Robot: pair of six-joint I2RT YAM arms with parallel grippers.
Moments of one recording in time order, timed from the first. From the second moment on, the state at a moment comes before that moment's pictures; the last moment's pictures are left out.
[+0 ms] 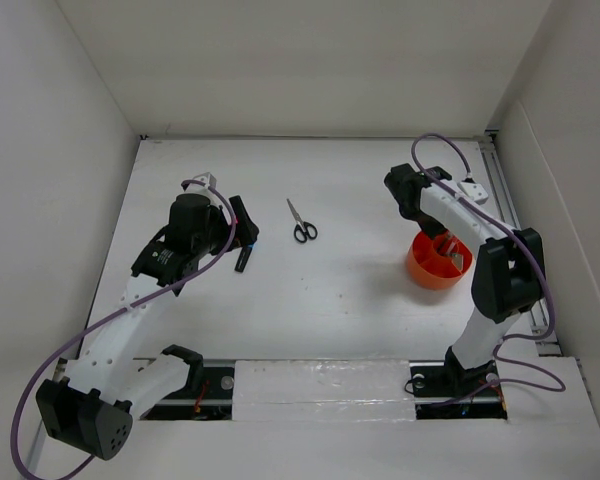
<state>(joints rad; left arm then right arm) -0.36 0.97 0.93 -0.58 -0.02 -0.54 0.34 1.75 1.43 -1.25 0.91 1.61</state>
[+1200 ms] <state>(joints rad) -0.36 0.95 0.93 -0.58 0.00 -0.53 0.34 1.75 1.43 -1.25 0.91 1.61</state>
